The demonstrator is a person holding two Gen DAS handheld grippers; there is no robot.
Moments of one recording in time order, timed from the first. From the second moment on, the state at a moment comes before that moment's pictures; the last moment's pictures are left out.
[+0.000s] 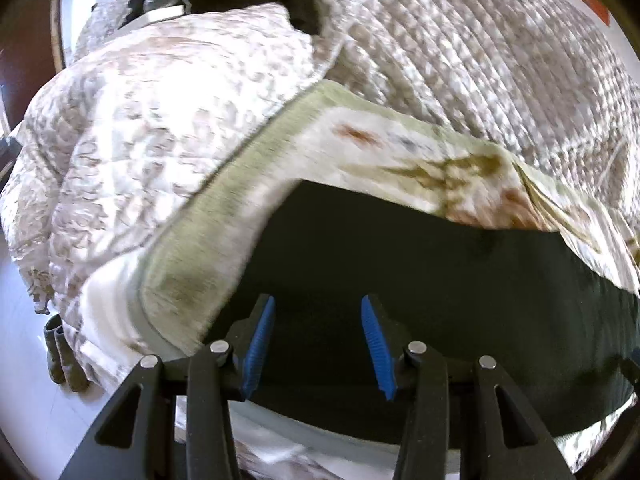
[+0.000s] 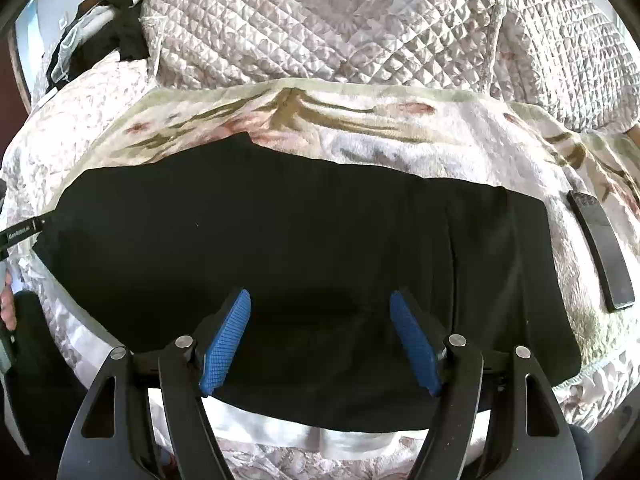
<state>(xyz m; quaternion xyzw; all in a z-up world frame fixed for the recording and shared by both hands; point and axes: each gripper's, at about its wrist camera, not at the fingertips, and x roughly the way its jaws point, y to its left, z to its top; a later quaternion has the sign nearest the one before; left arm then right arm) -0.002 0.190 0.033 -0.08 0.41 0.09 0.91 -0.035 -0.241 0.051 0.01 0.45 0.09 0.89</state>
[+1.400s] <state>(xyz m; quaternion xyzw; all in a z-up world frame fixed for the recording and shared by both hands) 0.025 0.118 0.080 -0.16 0.42 -0.12 0.89 -0.038 -0.253 0.046 0.07 0.43 0.11 0.89</state>
